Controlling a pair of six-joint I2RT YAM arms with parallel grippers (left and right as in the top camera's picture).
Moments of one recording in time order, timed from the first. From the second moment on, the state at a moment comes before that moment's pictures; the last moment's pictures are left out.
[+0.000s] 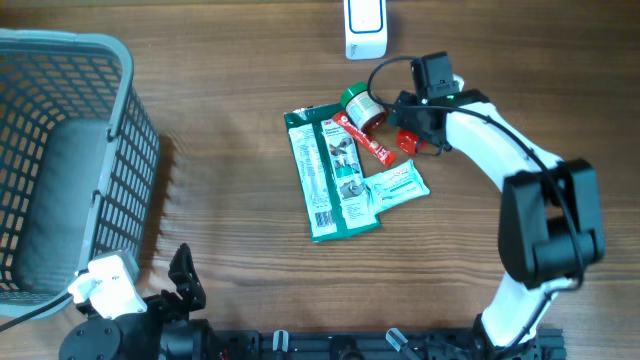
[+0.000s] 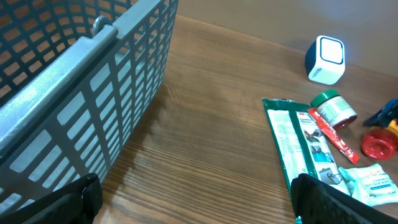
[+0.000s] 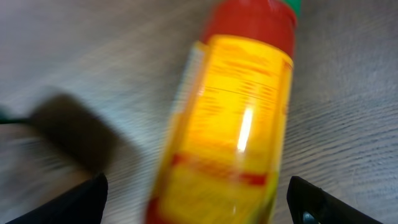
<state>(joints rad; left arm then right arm) 0.05 0.21 0.90 -1.18 -0.05 -0.24 0.24 1.97 1.29 -0.52 0.13 0.65</state>
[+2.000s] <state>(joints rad) 0.05 0.21 0.90 -1.18 -0.05 -0.24 0.08 1.59 1.31 -0.49 -0.73 -0.28</state>
